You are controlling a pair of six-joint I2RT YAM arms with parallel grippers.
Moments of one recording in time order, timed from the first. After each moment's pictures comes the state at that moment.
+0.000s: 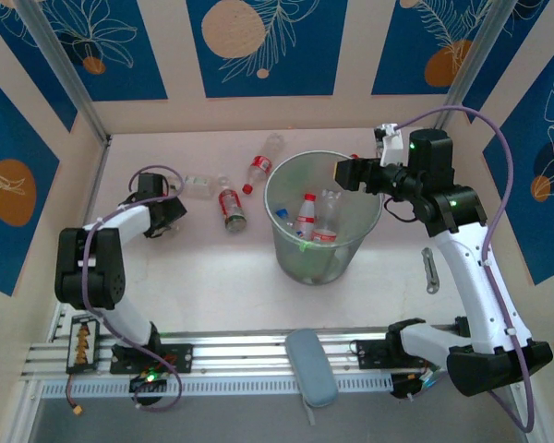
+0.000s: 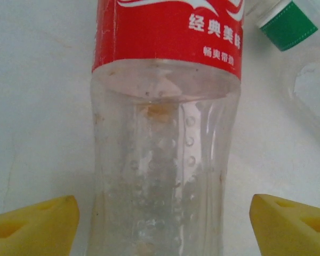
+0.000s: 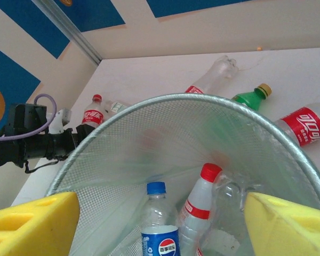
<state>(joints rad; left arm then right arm) -0.01 1.68 0.95 -0.28 -0.11 -0.60 0.21 1.12 1.38 -0.79 -0.42 0.27</state>
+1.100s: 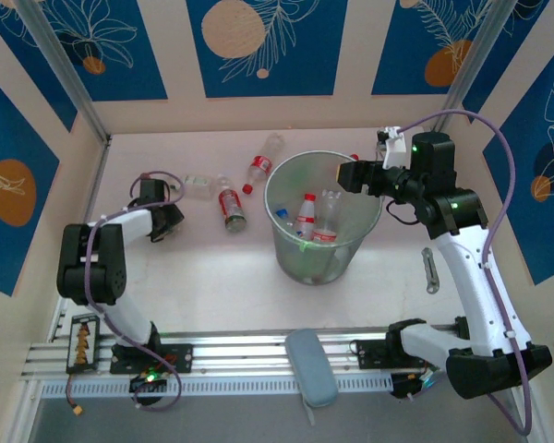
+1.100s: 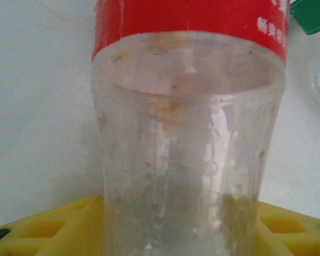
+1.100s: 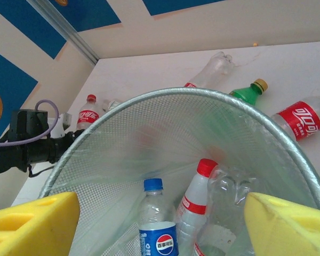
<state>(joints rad) 0.00 1.68 0.88 -0.21 -0.09 -0.63 0.19 1.11 1.37 -0.79 -0.43 0.27</state>
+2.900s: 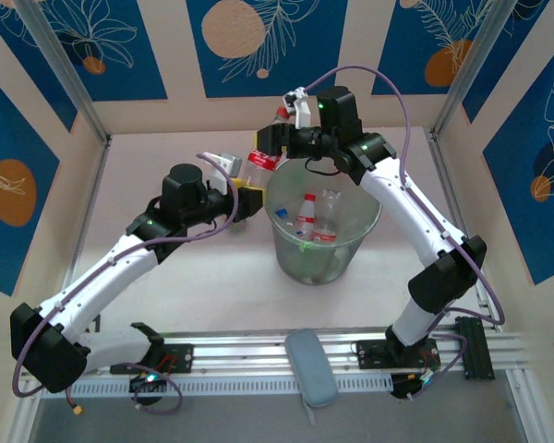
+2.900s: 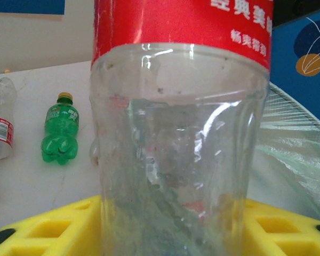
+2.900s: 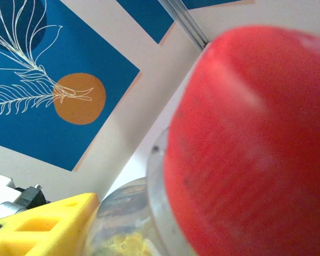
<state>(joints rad) -0.61 1.18 1.05 -0.17 0.32 -0.31 0.53 1.66 1.80 -0.55 -0.56 0.50</state>
